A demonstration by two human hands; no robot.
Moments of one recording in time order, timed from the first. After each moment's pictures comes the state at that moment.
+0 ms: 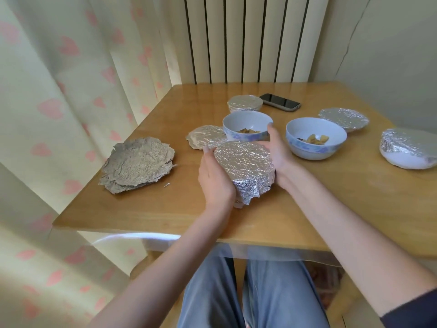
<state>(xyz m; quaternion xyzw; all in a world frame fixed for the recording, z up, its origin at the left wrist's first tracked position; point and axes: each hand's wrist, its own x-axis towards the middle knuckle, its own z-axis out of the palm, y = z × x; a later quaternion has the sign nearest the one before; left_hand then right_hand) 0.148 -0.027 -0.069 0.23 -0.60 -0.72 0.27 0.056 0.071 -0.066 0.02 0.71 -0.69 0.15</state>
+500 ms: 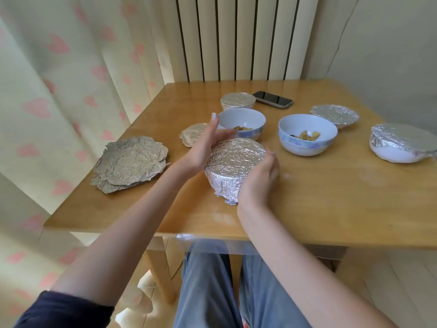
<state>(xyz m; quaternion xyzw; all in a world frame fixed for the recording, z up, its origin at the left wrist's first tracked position) 0.109 -0.081 -0.040 -0.01 -0.77 -0.64 0.00 0.147 0.023 -0.059 0.19 0.52 -0.82 -0.13</state>
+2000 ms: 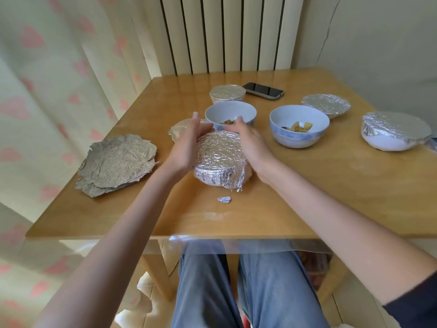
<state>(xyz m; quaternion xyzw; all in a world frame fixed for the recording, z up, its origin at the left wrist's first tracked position) 0.111 -0.088 -0.049 0.01 -0.77 -0.63 0.06 0.091 0.059 -0.040 -0.08 0.78 -0.61 0.06</state>
